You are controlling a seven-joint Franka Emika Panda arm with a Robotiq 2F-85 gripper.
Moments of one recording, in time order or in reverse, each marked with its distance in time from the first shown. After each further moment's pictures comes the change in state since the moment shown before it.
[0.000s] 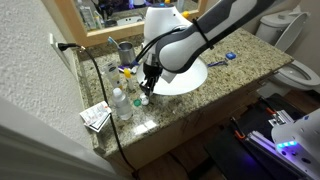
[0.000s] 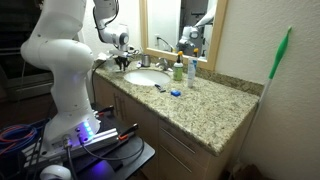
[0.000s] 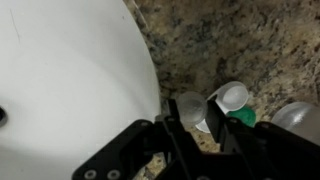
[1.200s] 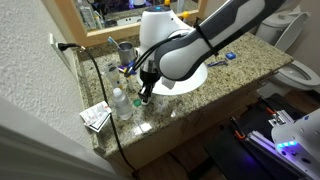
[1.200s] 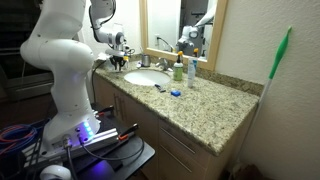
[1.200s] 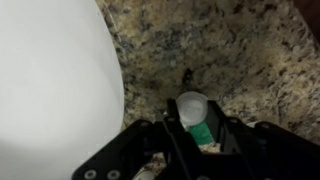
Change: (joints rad) arm 0.013 -0.003 0.046 -0.009 -0.027 0.001 -0.069
